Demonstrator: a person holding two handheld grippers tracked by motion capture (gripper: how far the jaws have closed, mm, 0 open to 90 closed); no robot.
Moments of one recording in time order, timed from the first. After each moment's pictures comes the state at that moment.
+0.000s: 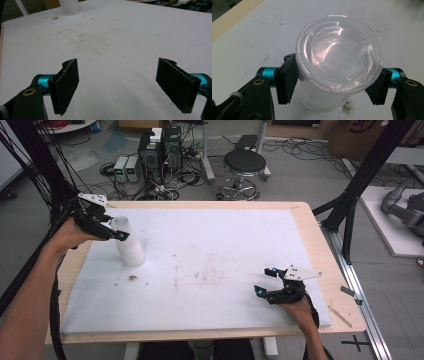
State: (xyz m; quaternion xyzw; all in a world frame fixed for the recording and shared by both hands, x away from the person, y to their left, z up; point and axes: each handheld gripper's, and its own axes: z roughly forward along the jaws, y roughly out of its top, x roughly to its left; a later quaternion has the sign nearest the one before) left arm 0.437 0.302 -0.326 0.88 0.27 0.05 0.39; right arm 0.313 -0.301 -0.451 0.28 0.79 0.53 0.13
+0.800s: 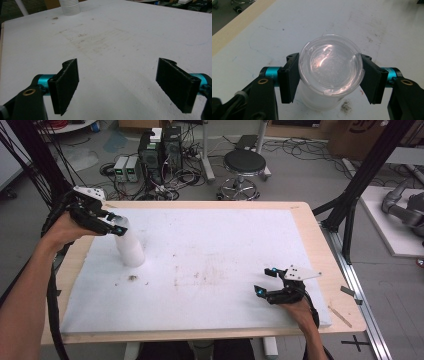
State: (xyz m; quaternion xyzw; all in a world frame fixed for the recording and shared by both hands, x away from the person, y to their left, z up) left arm 0.434 0.303 -0.305 0.88 0.27 0.06 0.40; right arm 0.313 -0.301 -0.451 0.28 0.79 0.53 0.13
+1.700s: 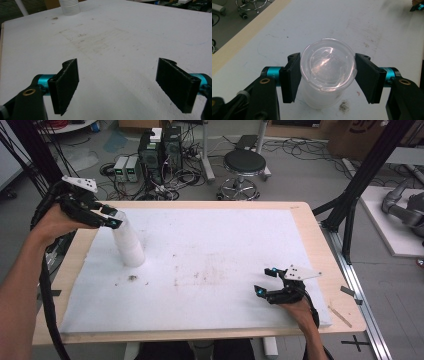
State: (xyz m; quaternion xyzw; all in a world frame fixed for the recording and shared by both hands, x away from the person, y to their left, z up) left arm 0.428 0.309 -0.270 0.88 0.26 0.08 0.40; right arm 0.314 -0.301 -0.451 0.27 0.79 0.53 0.13
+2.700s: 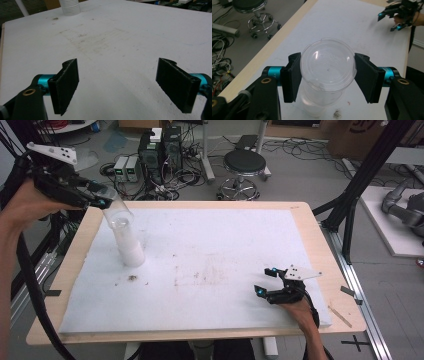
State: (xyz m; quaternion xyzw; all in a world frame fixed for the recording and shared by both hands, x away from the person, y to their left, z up) left arm 0.395 0.299 -0.187 0.87 0.22 0.12 0.43; right arm 0.314 -0.301 -0.451 0.28 0.79 0.53 0.13
